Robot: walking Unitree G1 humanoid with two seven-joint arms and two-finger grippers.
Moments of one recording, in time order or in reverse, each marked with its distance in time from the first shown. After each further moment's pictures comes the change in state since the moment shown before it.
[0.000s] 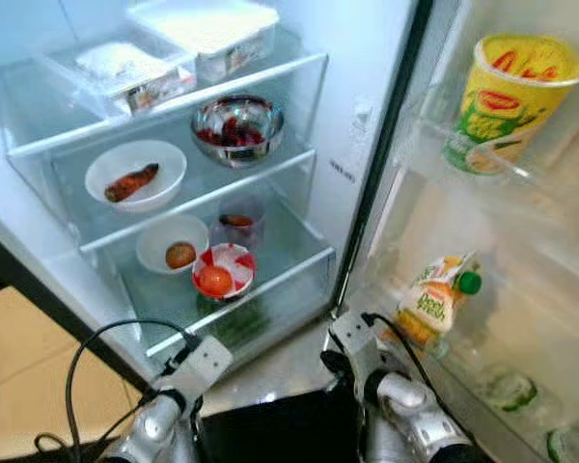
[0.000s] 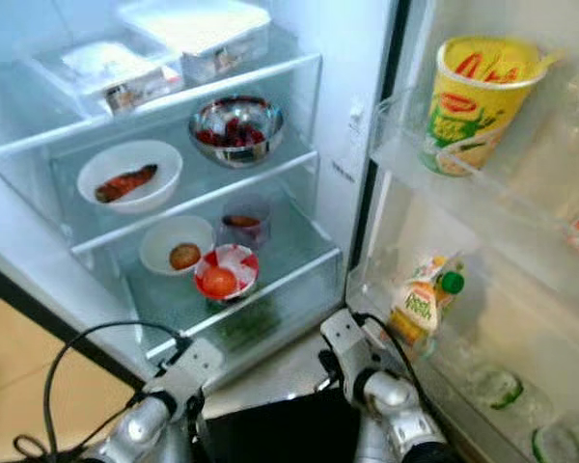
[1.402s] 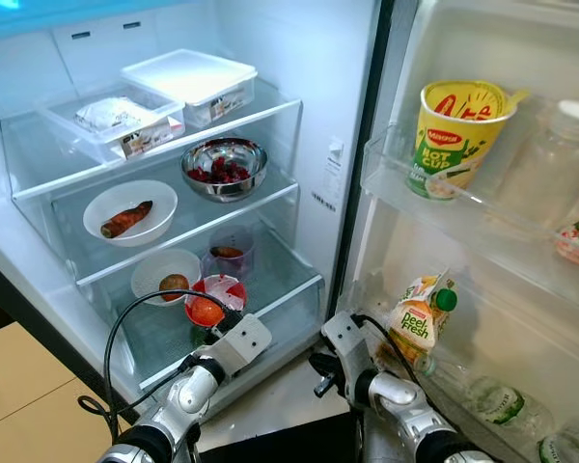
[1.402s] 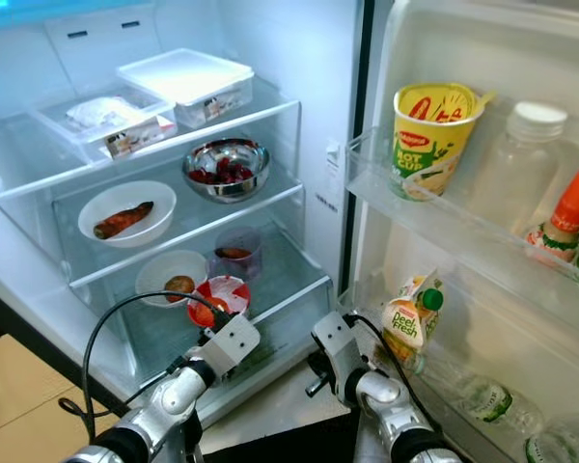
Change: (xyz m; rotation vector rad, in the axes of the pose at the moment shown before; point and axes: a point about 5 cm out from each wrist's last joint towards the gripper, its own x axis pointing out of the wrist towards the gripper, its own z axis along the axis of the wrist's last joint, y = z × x) left arm 0.025 -0.016 0.077 0.067 -0.322 -0.074; right arm 0.012 -0.001 0.008 0.002 -0.046 0.058
